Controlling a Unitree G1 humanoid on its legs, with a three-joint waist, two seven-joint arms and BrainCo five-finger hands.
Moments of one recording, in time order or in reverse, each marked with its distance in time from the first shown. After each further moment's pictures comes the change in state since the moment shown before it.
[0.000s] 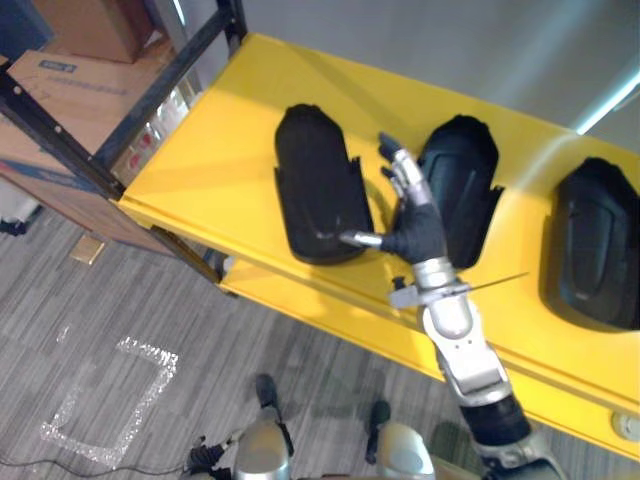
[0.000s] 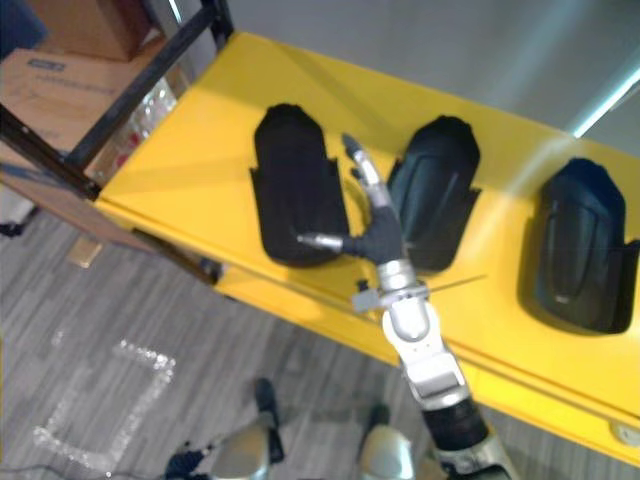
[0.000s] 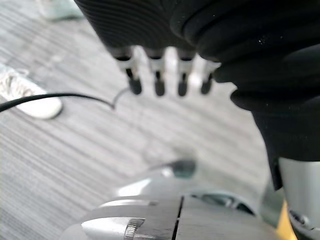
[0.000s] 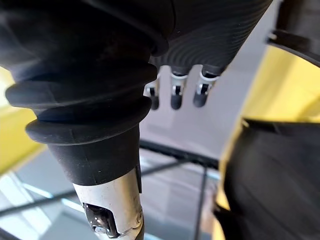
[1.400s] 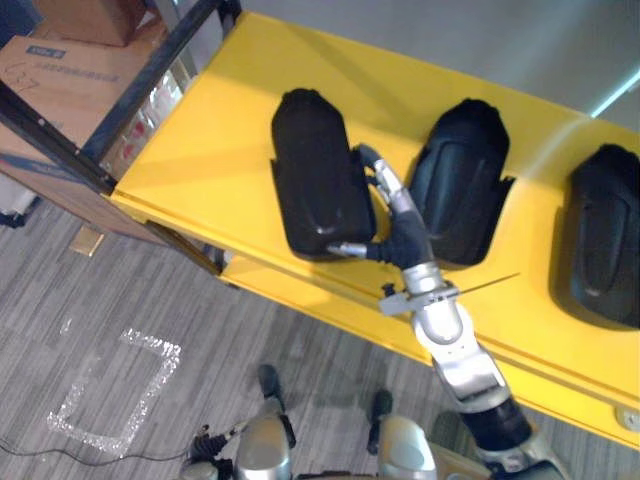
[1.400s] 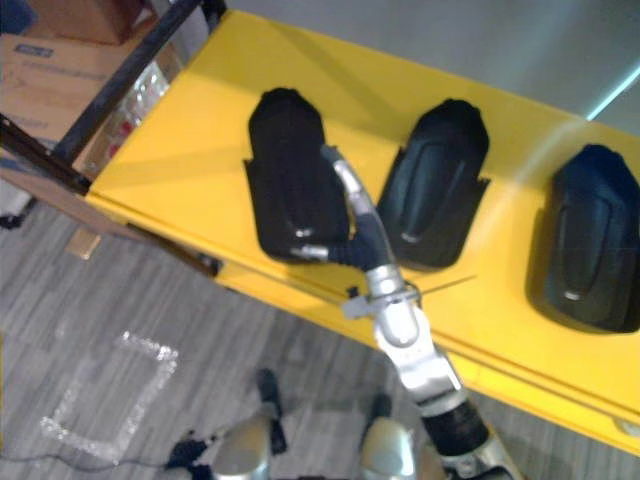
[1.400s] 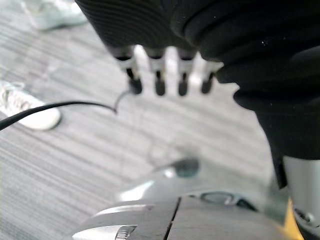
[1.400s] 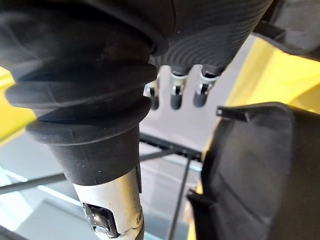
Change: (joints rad) left arm -0.028 0.022 -0.067 -0.009 -0.001 0.022 0.006; right arm 0.001 -0.011 0.039 -0.032 -0.093 0.039 -0.078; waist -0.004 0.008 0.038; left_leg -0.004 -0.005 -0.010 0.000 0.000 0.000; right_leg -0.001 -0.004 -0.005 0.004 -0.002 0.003
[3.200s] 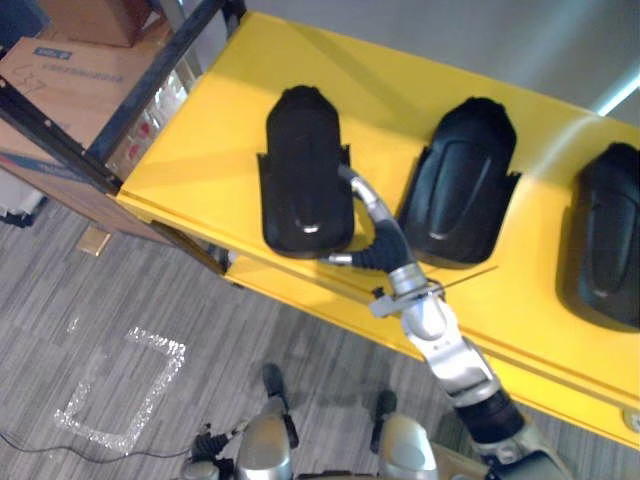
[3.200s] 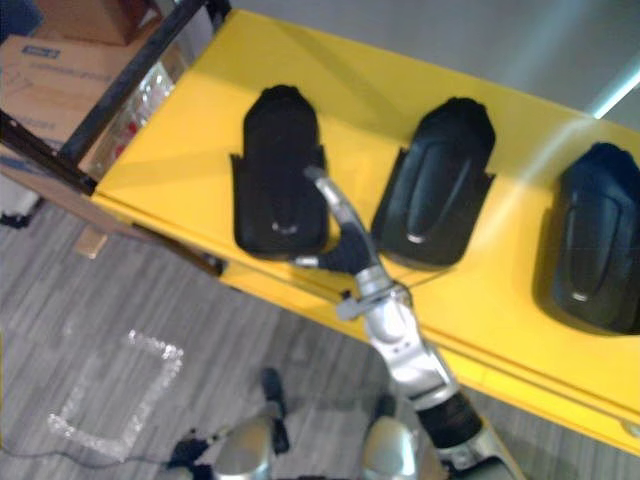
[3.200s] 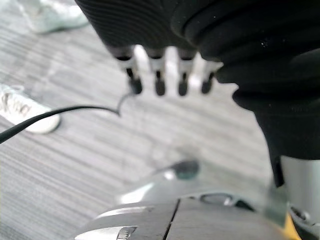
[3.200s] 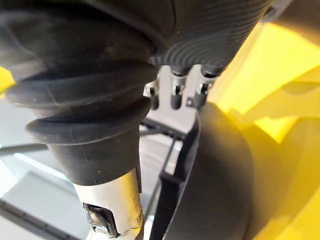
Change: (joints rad) left arm 0.000 0.001 -0.012 -0.005 0.003 0.001 -0.001; right arm -0.035 -0.005 0.051 0.071 -0.076 0.020 0.052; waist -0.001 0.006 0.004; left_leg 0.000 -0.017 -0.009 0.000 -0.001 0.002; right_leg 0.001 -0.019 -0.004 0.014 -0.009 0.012
